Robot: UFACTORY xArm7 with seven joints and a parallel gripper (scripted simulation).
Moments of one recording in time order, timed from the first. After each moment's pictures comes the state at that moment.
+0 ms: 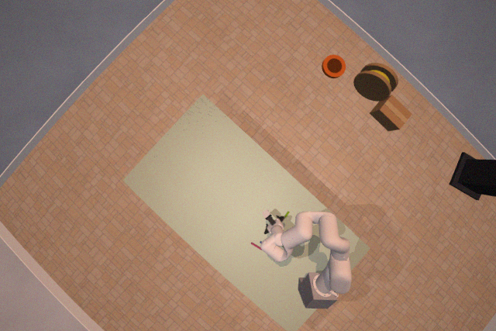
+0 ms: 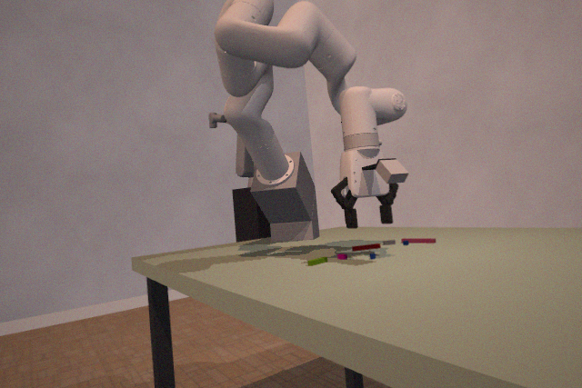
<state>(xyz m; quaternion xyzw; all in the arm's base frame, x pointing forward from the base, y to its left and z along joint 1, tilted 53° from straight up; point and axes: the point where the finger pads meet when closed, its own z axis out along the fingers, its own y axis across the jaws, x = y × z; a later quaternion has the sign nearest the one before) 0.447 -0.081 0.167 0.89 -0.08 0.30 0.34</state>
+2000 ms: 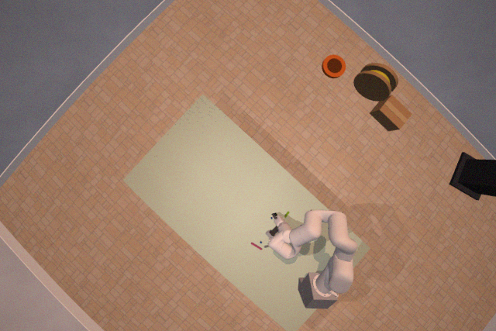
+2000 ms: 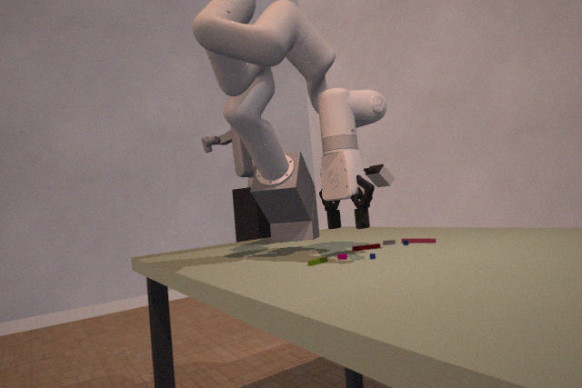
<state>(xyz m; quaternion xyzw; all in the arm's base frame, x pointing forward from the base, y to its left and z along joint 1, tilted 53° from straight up) 0.419 -0.116 0.182 0.66 0.60 -0.05 0.45</state>
